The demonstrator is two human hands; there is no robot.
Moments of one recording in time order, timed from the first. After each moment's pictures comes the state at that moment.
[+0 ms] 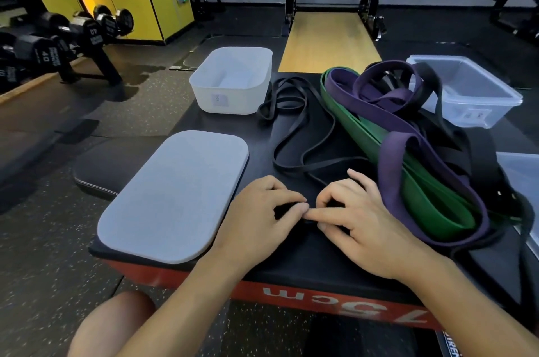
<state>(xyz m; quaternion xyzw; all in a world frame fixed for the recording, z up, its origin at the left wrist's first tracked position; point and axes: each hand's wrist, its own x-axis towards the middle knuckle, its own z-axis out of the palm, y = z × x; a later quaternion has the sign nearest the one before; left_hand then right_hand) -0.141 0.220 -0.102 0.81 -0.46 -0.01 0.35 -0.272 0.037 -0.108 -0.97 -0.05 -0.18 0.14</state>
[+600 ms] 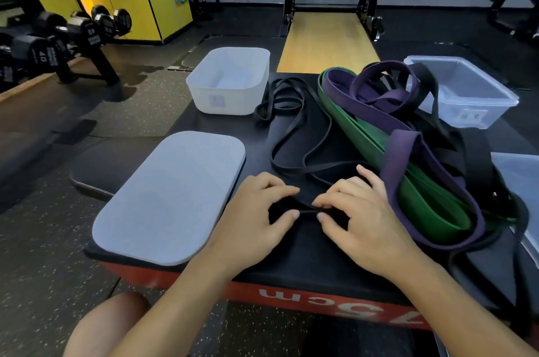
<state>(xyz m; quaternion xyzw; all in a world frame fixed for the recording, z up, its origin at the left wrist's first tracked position) -0.136 0.223 -0.105 0.81 -0.48 -0.02 0.34 -0.270 0.041 -0.110 -0.96 0.07 -0.24 0.15</state>
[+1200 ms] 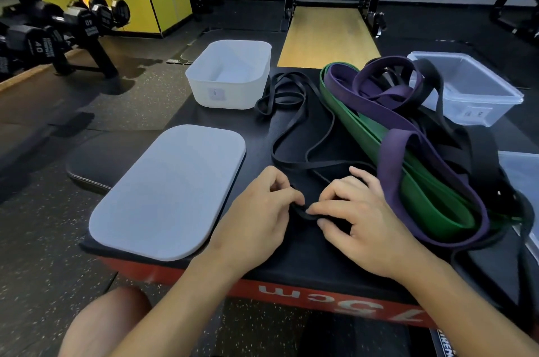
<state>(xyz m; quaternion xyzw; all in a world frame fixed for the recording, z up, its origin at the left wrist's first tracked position) -0.143 0.222 -0.103 0.81 -0.52 0.01 0.29 -0.273 0.038 -0.110 -0.96 0.00 -0.21 0.17</state>
